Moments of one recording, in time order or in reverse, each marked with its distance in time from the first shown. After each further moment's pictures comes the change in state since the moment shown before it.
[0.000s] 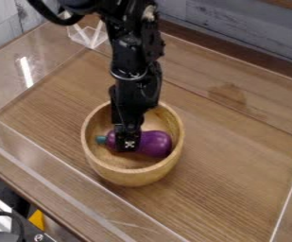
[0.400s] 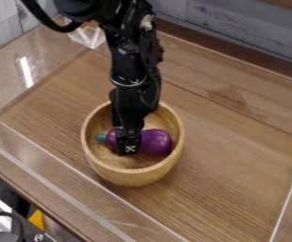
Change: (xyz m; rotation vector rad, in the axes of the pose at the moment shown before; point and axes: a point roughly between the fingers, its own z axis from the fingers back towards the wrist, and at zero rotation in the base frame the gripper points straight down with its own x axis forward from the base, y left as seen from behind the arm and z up) arm 0.002 0.001 -0.005 0.028 -0.025 0.008
